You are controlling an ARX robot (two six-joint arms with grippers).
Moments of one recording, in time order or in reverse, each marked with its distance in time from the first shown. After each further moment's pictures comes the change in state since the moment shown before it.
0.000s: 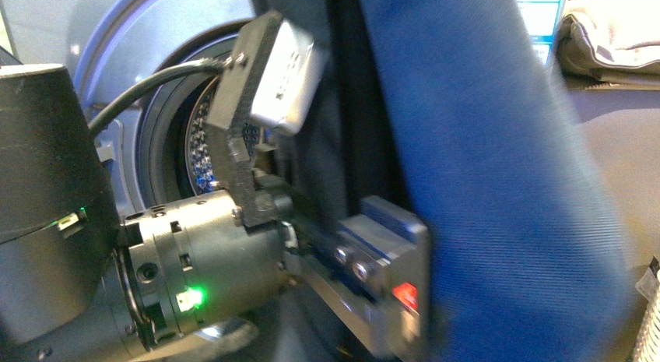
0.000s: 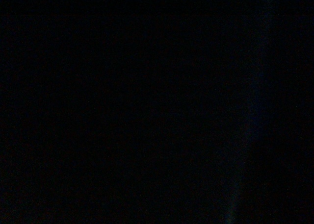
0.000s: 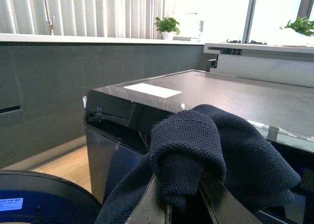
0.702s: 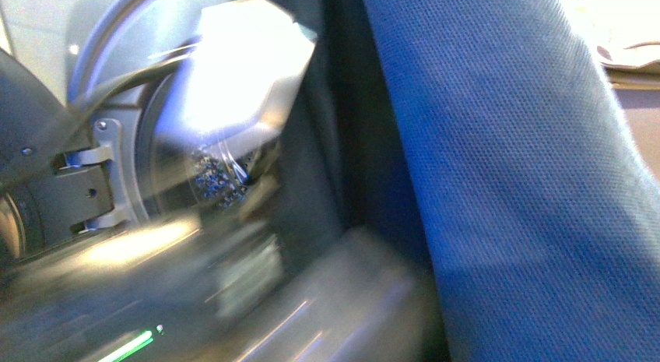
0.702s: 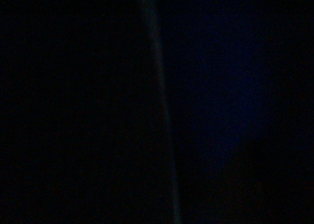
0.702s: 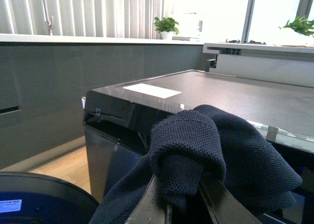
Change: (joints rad) left arm 0.042 -0.084 -0.082 -0.188 0.020 0.085; right arm -0.003 0.000 0.001 0.000 0.003 0.000
